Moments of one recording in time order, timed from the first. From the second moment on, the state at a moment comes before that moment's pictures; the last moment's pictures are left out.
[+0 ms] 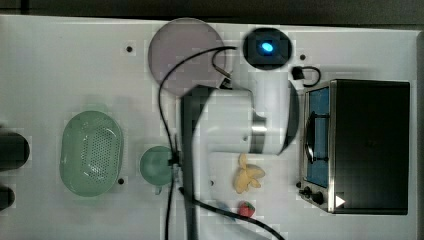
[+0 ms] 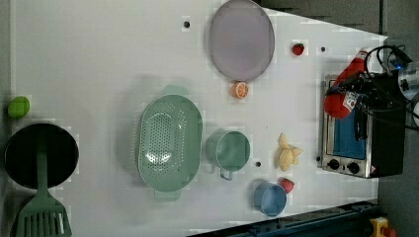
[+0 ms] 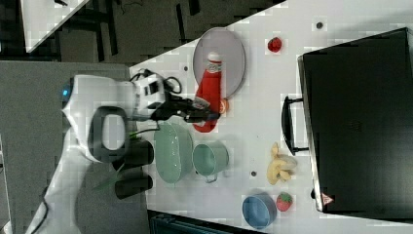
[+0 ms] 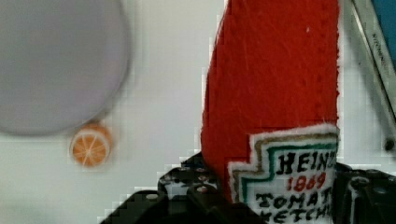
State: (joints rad) arm -0.30 0.20 0.20 -1.93 -0.11 0.43 -0.29
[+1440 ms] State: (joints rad) arm -0.26 0.15 0.21 -2.24 -0.09 0.83 -0.34
